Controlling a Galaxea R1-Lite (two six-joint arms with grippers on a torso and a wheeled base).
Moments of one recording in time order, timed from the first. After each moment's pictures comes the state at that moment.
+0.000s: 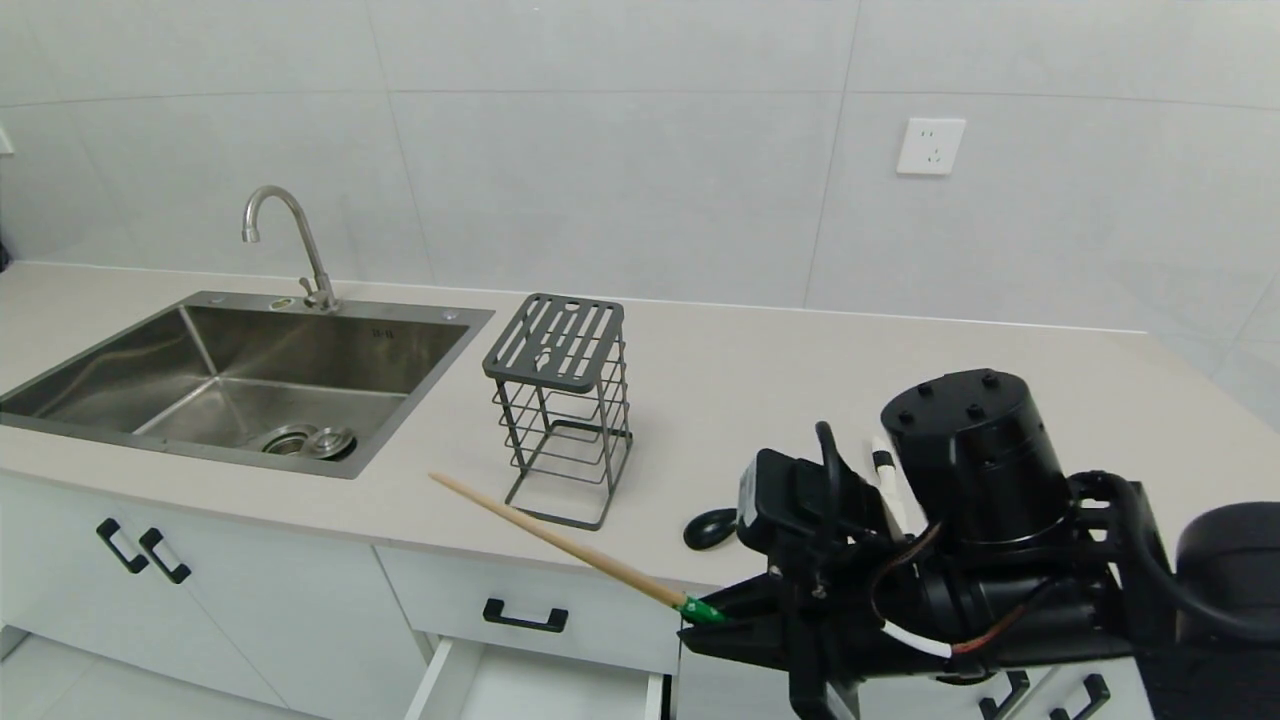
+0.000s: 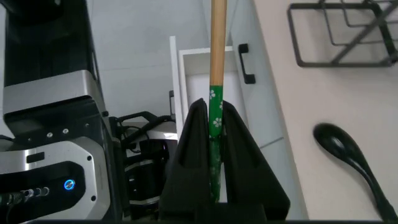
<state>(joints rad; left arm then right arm) 0.00 0.00 0.00 0.00 -0.02 0.01 0.85 1.71 -0.77 -0.30 0.42 -0.29</state>
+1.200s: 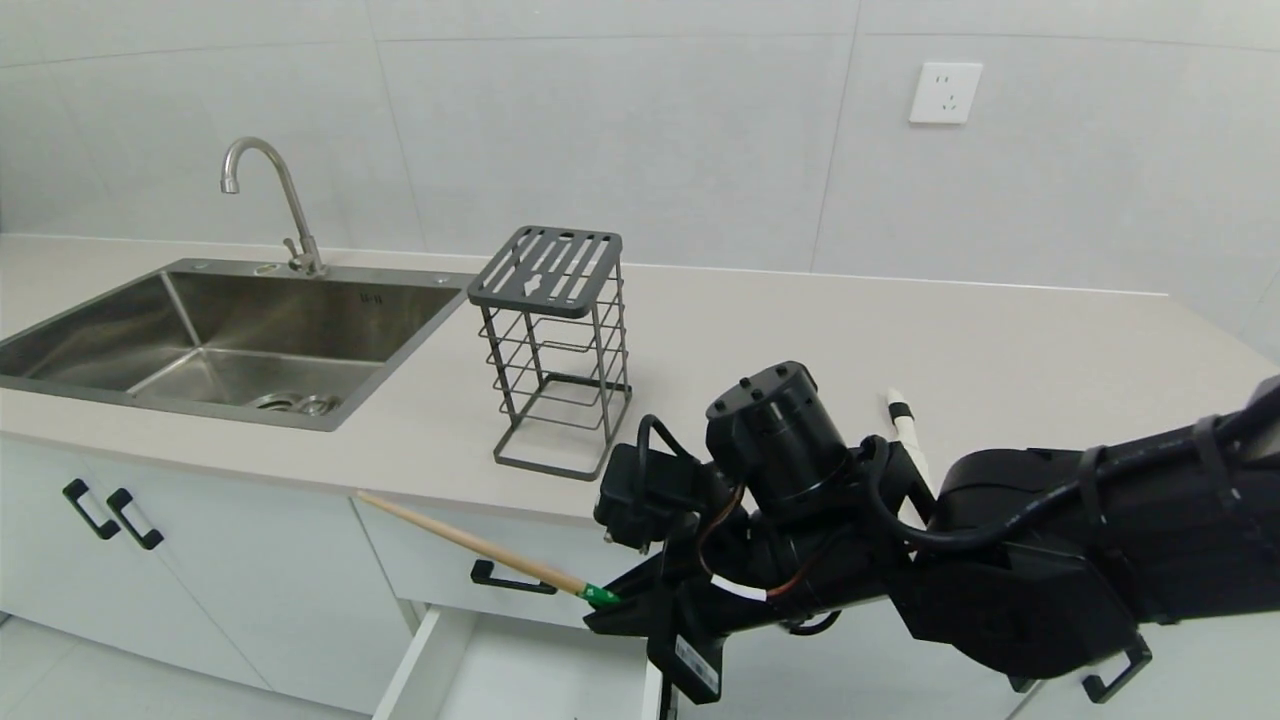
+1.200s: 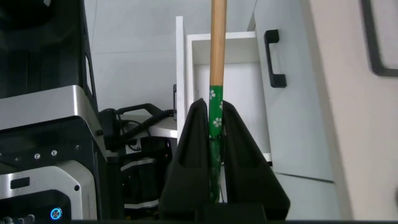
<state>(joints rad) 0.00 0.00 0.00 0.00 -0.02 0.01 0.90 1.98 -1.07 -0.18 0.43 -0.29</state>
